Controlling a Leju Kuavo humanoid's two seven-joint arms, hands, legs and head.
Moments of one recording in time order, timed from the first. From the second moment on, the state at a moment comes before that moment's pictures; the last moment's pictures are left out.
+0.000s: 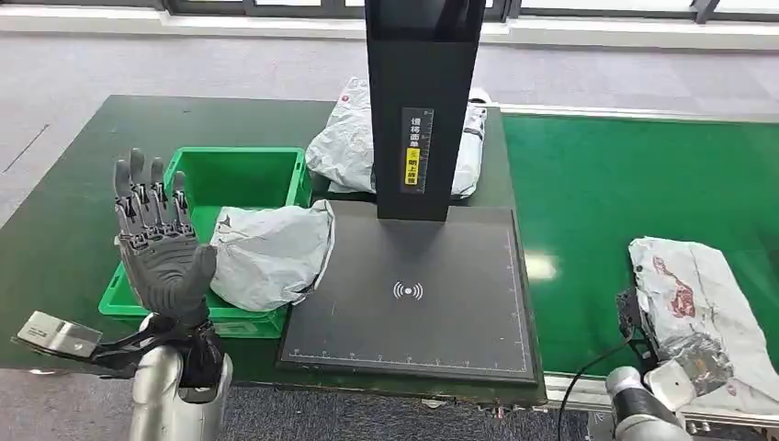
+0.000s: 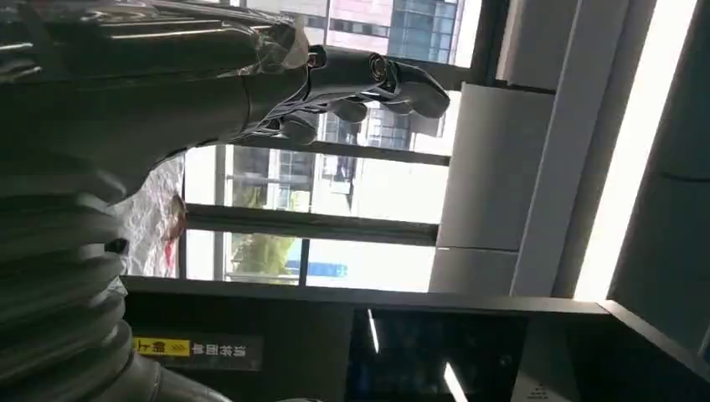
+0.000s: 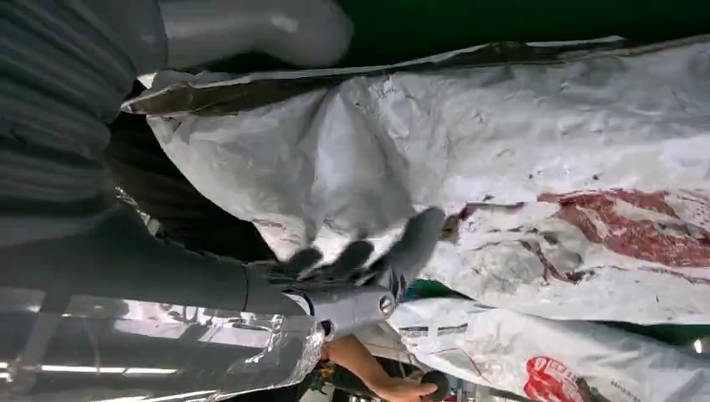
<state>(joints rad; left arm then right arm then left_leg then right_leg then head) -0.10 -0.29 -0.02 -1.66 0.15 -0.16 -0.70 -0.48 -0.07 -0.80 -0.40 1.52 -0.60 0.33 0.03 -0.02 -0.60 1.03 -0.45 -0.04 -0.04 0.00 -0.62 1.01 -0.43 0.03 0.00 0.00</state>
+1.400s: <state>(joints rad) -0.10 -0.29 -0.02 -1.62 0.05 -0.07 -0.70 -0.23 0.27 -0.20 -1.19 1.12 -0.44 -0.43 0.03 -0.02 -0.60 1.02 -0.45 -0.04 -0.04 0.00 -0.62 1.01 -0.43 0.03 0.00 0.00</state>
